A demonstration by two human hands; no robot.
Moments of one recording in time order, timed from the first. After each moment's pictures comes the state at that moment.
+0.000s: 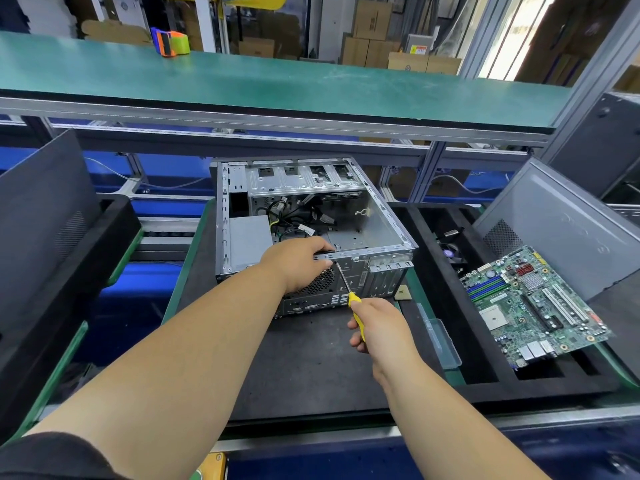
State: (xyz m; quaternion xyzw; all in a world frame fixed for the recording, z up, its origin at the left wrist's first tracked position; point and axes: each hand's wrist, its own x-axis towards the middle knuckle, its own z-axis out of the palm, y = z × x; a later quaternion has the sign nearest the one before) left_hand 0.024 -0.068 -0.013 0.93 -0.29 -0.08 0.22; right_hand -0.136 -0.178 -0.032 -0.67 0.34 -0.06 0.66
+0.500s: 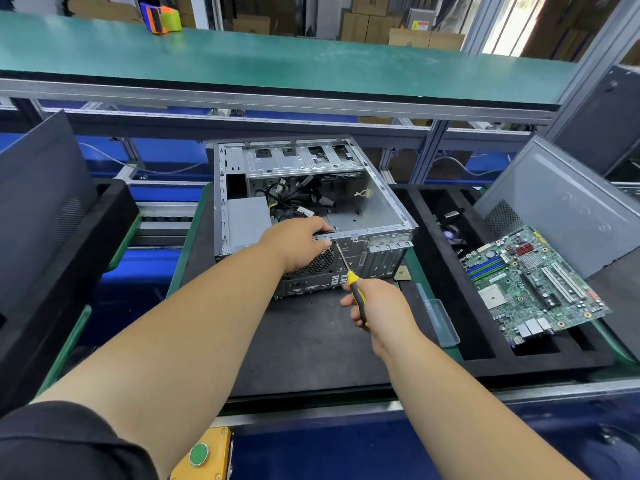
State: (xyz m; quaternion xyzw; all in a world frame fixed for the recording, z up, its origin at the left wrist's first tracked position) left_hand 0.025 -0.068 -0.013 0.93 -0.30 -0.08 0.21; right_hand -0.126 -0.175 -0.018 -0.62 0.40 0.01 0.67
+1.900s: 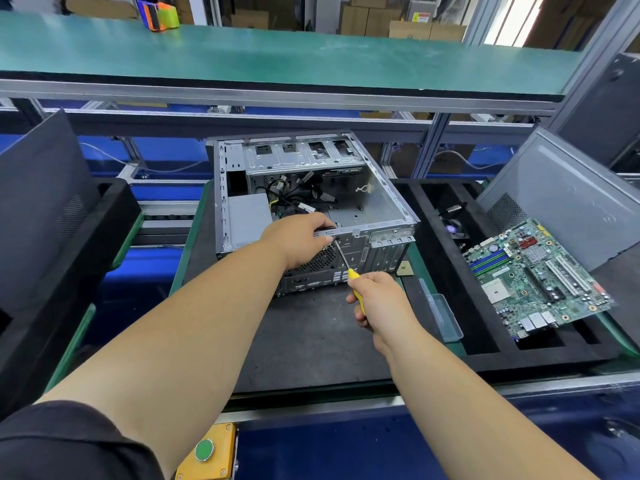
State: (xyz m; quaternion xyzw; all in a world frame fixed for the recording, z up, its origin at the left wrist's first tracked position) left_hand 0.022 -0.068 -0.011 0.93 -0.30 -0.08 0.21; right_hand -0.133 -0.176 -0.033 -0.65 0.34 -0.04 0.67
